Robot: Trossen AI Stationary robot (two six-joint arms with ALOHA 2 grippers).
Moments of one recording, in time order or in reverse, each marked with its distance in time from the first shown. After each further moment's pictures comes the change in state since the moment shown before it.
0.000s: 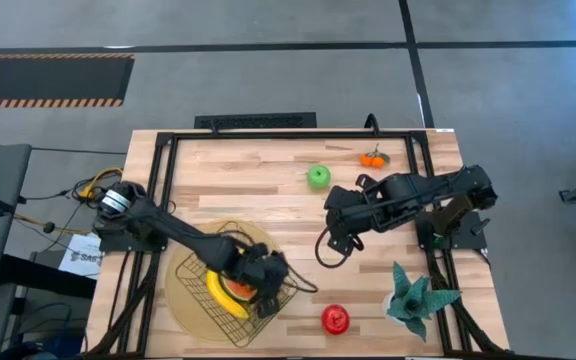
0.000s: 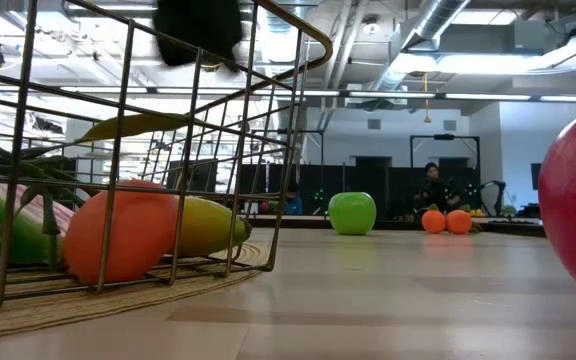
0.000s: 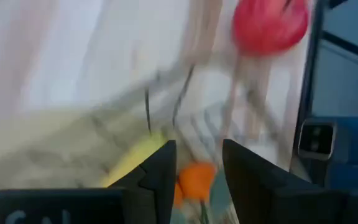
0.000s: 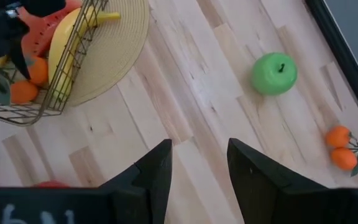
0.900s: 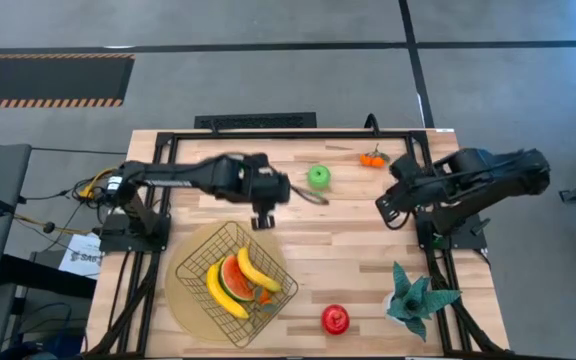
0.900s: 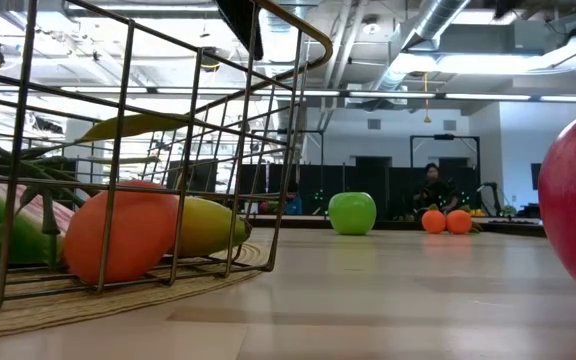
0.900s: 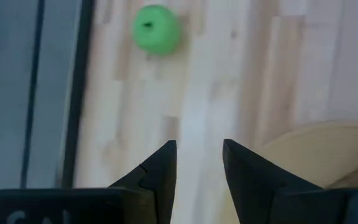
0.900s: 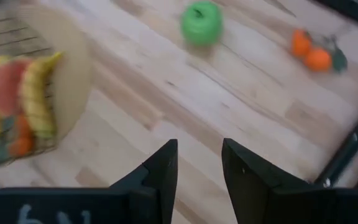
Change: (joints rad) left arm 0.392 -0.030 0.425 -0.624 -0.289 0.648; right arm -0.031 -0.511 -0.464 0.000 -0.001 0.495
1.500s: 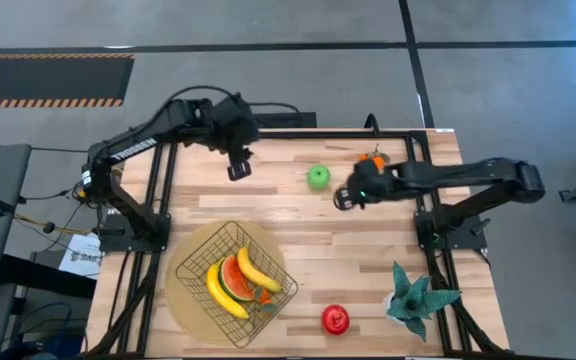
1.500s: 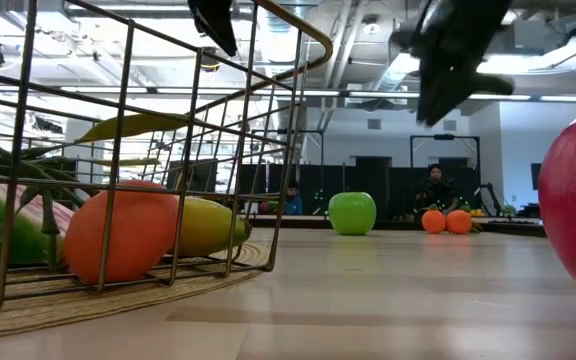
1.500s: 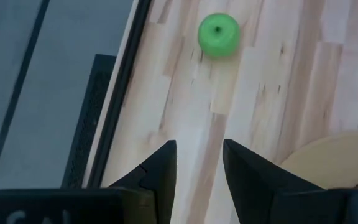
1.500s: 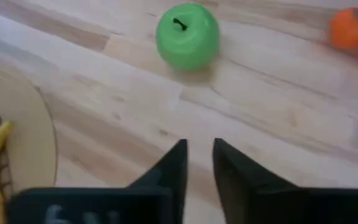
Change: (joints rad) left arm 0.382 -0.193 -0.021 0.010 0.244 0.233; right arm -0.324 0.055 -0.508 0.702 -0.050 -0.110
